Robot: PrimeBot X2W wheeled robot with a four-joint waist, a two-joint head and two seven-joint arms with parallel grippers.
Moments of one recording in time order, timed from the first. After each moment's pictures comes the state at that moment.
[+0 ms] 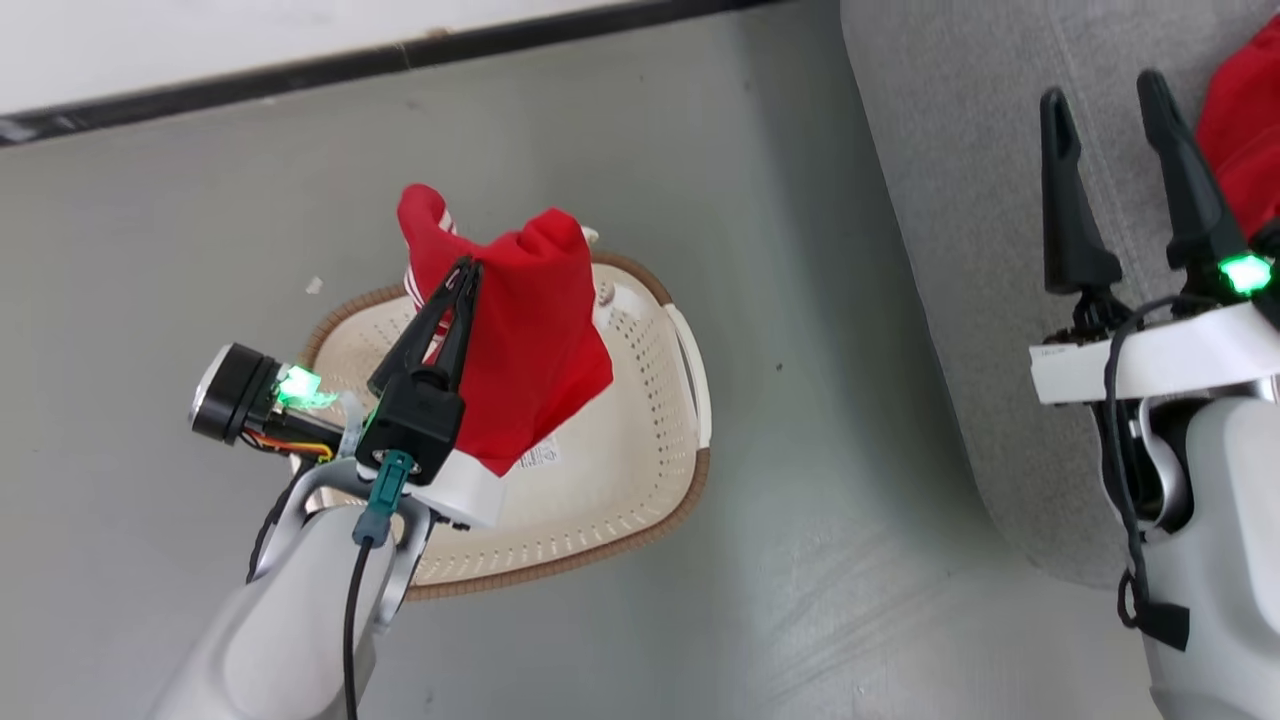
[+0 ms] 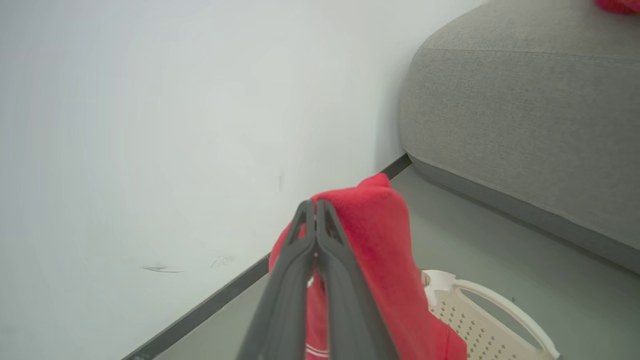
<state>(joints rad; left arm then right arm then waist) -0.54 0.14 -0.44 0.29 0.00 0.18 -0.25 -0.47 -0.06 -0.03 0.01 0.12 0.12 -0.26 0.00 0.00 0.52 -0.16</state>
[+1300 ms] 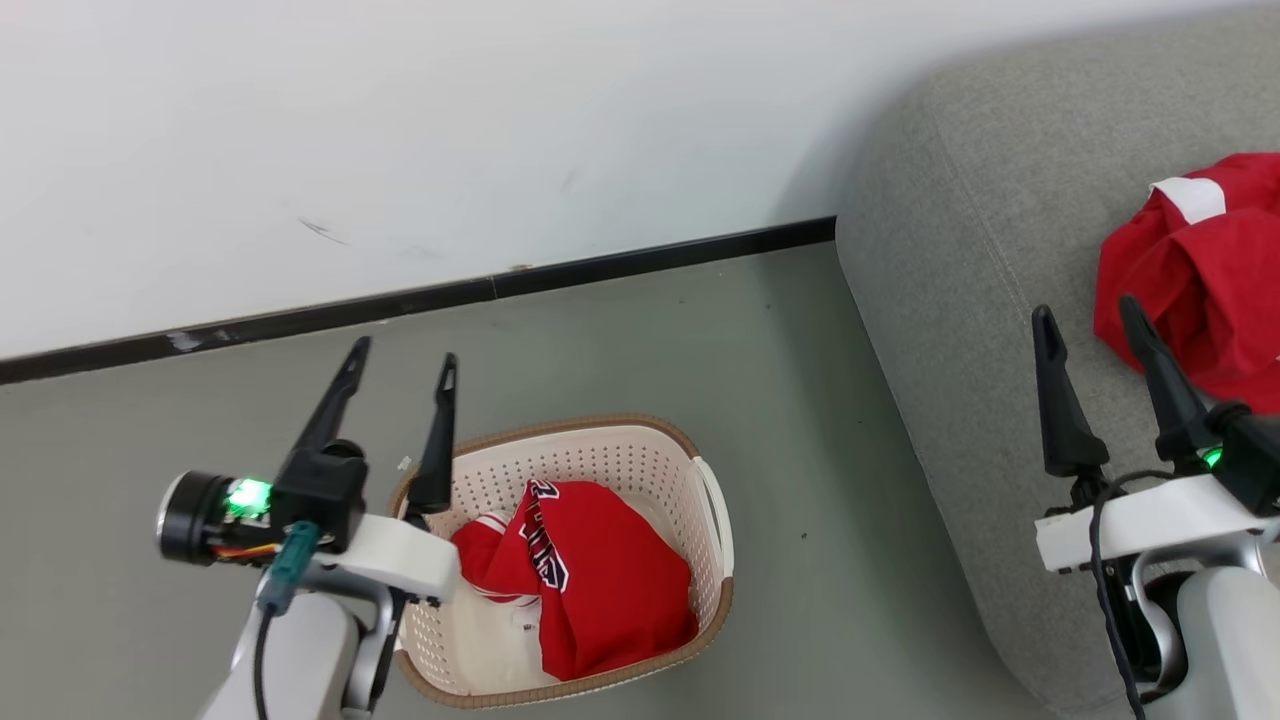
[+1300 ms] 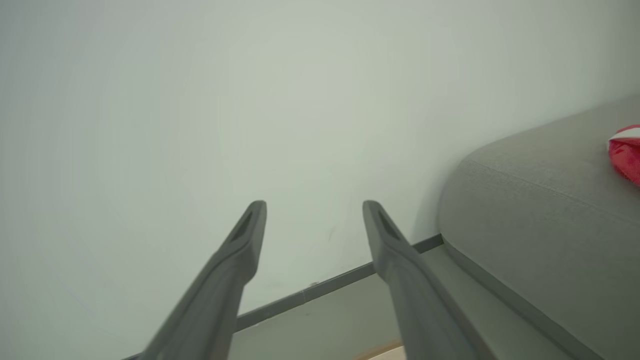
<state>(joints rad) -0.34 0.12 -0.32 0.22 -0.20 0.16 -0.25 -0.19 -0.06 -0.09 0.03 0.08 0.12 -0.26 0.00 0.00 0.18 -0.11</state>
